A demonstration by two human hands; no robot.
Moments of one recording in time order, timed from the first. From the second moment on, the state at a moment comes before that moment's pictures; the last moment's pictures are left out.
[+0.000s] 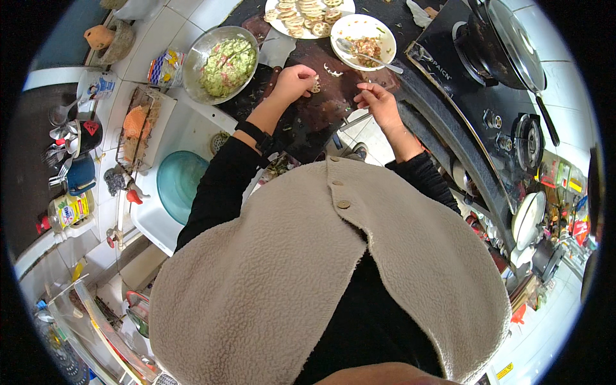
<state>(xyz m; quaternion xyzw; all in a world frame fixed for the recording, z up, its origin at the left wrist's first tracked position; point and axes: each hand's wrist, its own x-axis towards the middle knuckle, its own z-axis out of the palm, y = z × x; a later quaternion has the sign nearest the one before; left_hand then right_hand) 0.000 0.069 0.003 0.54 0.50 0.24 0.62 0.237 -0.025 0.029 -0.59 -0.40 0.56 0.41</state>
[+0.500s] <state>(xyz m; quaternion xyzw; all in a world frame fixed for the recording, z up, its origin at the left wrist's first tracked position) -0.008 0.098 -0.009 0.60 0.48 0.27 0.58 0.266 0.013 0.044 -0.60 -0.30 0.46 0.58</state>
